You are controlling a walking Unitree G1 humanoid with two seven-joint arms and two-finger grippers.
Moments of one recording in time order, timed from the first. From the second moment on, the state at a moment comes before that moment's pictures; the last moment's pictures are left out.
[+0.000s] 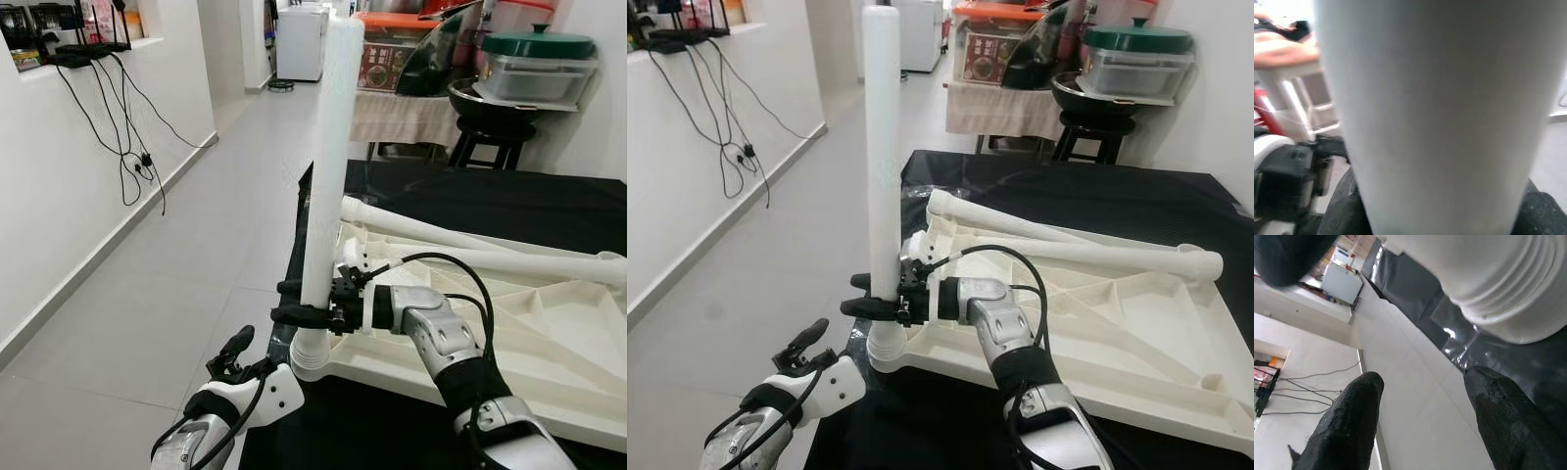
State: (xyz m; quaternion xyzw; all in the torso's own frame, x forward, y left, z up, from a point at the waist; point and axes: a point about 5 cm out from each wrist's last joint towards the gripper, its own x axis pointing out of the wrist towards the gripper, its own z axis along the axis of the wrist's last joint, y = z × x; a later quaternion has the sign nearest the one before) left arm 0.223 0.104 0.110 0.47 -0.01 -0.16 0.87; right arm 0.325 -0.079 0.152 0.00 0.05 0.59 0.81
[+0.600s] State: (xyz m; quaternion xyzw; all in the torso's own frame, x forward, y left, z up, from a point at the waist) left arm 0.228 0.107 0.114 0.47 -0.01 -0.16 0.87; right arm 0.303 -0.045 0.131 0.02 0.02 0.32 0.95
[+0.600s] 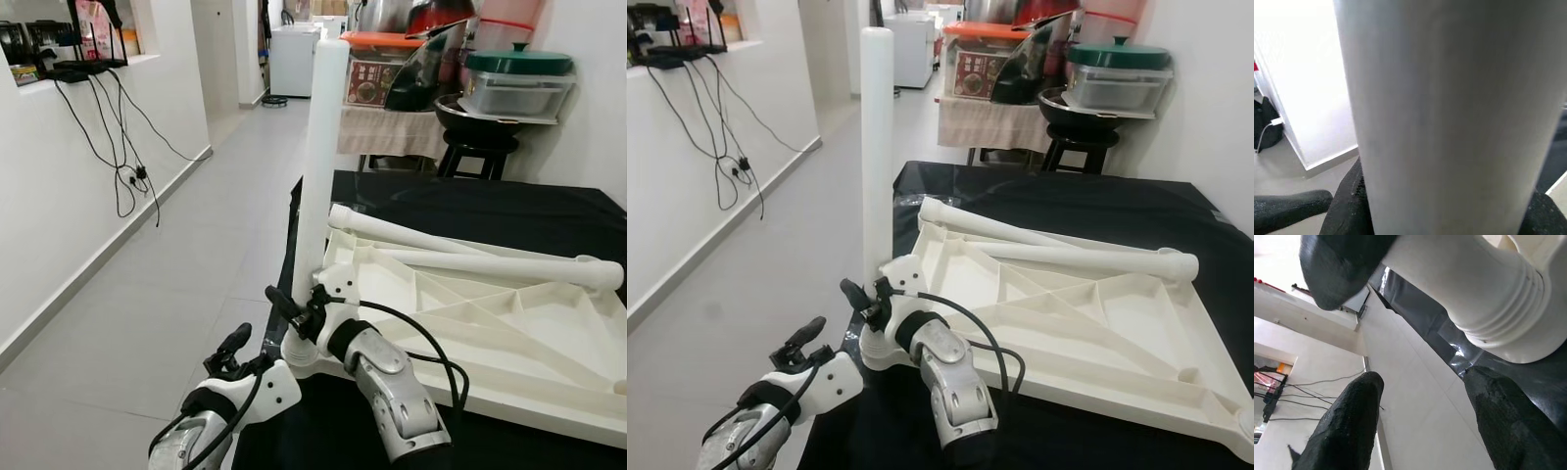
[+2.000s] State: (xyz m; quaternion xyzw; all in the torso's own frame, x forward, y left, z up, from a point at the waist) left arm 0.226 0.104 0.112 0.47 -0.01 -0.16 0.87; right arm 0.333 -0.080 0.148 -0.04 0.06 0.53 0.84
